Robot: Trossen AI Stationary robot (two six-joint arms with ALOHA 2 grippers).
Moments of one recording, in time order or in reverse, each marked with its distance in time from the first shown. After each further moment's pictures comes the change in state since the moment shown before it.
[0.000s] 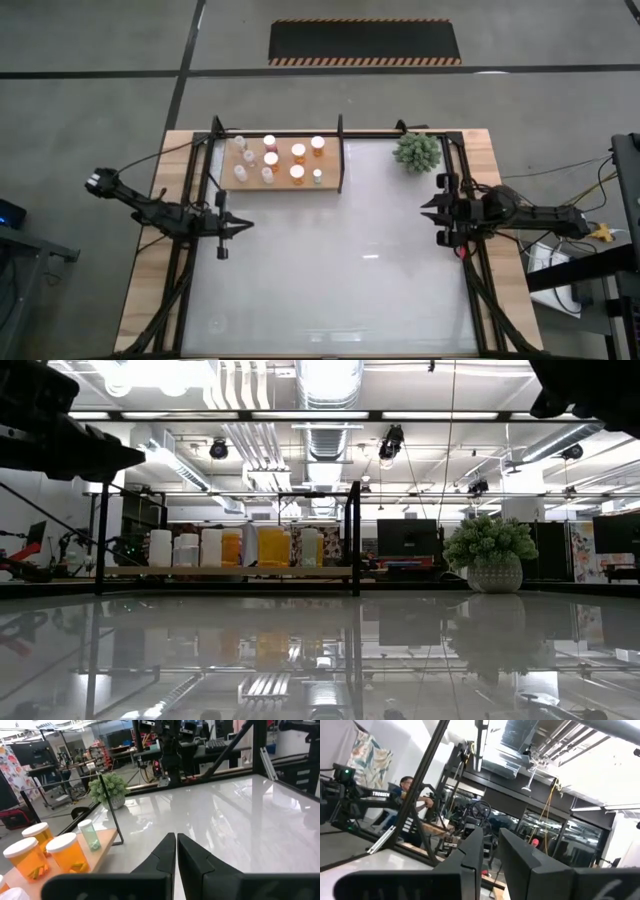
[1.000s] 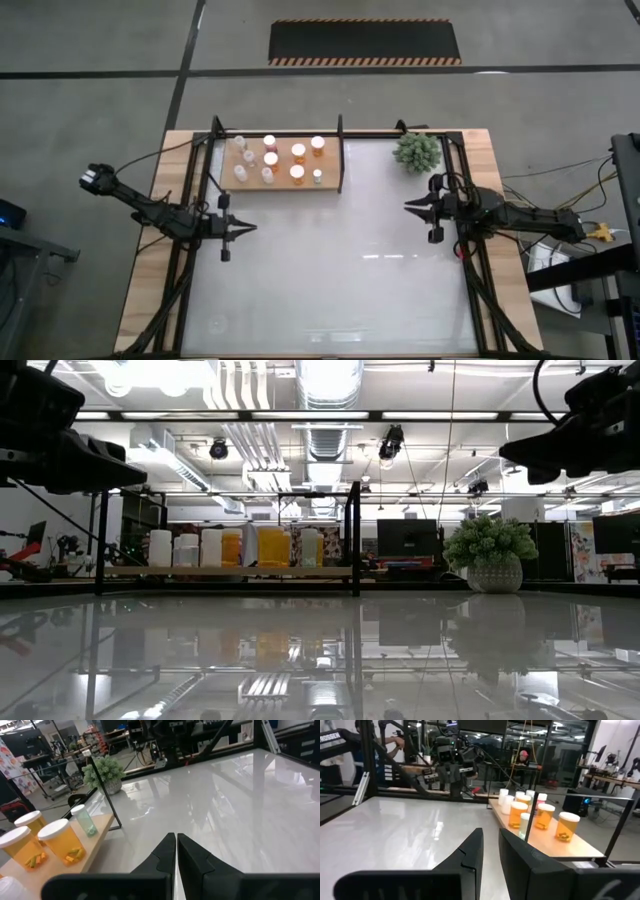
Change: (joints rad) left arm 0.000 0.127 -0.002 0.020 -0.001 -0.001; right arm -0.027 -0.093 -0.001 -0.458 0.212 0.235
